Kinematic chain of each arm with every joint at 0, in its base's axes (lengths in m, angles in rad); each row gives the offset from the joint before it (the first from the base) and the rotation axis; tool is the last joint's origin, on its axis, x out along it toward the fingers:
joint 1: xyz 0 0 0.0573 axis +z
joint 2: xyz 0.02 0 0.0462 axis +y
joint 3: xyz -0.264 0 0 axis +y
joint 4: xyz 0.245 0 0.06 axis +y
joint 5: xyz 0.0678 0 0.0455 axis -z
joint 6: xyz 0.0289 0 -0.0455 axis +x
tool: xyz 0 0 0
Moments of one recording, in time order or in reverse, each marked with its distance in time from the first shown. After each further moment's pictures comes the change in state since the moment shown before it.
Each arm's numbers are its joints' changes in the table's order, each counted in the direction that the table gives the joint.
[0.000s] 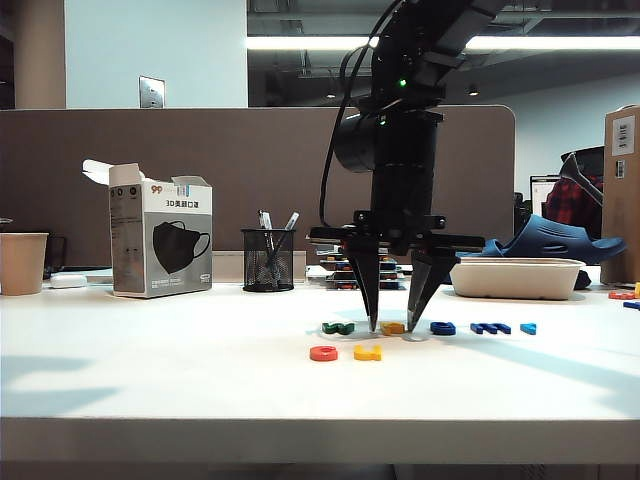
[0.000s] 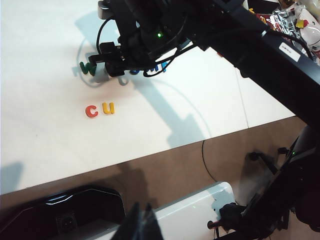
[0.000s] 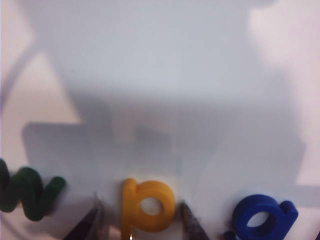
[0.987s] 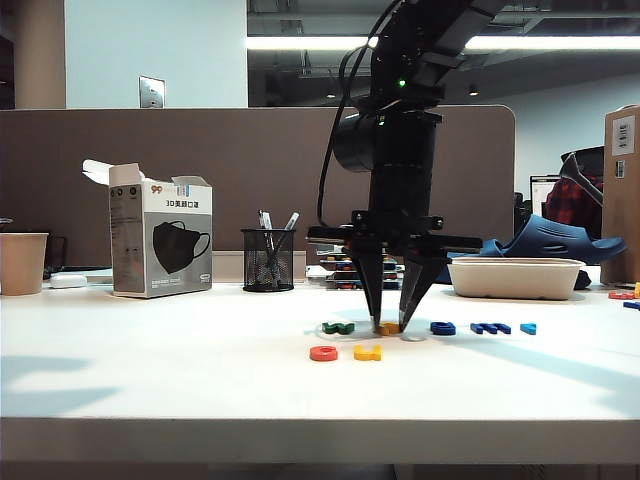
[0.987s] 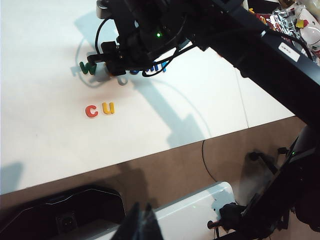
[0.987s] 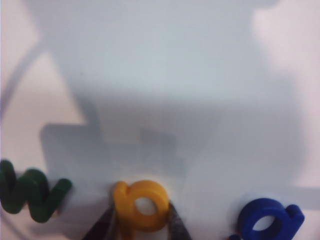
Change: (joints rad) left arm 0.000 0.000 0.000 0.000 0.000 0.000; right arm 0.001 0.001 0.000 -0.008 -0.003 0.000
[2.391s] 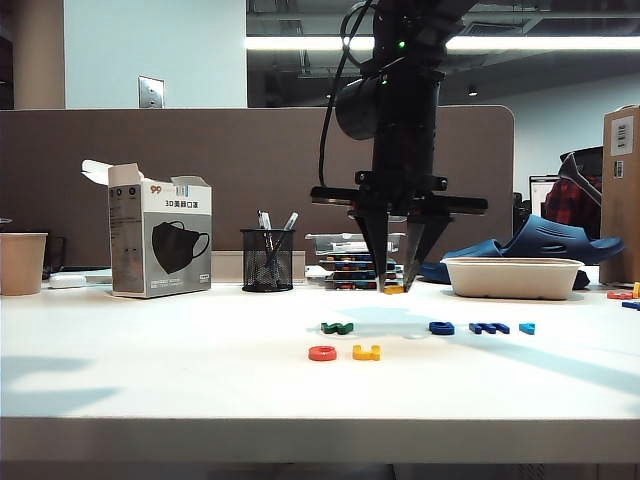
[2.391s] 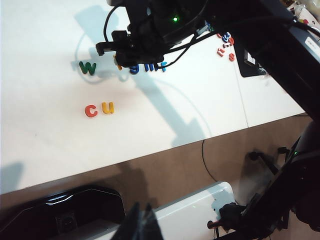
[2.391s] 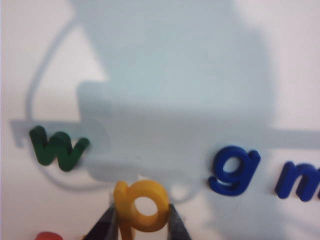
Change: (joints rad) left arm 0.000 0.000 0.000 0.000 0.000 0.000; right arm -0.007 -0.013 -0.138 0.166 0.003 0.024
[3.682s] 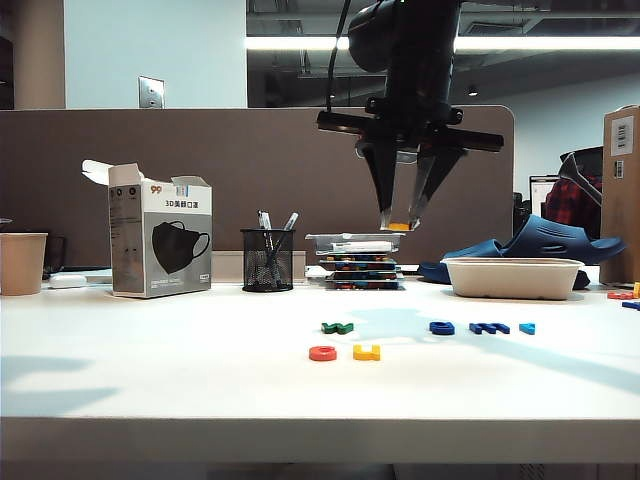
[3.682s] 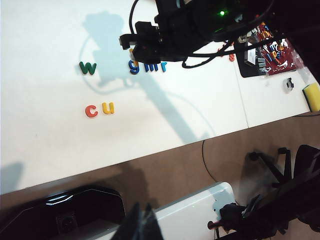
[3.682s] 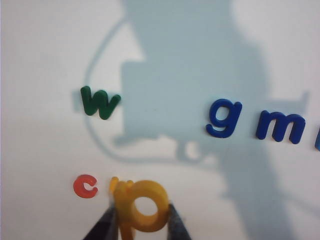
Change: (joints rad) left arm 0.000 0.000 0.000 0.000 0.000 0.000; right arm 0.000 -0.142 0.001 0.070 -0.019 0.026
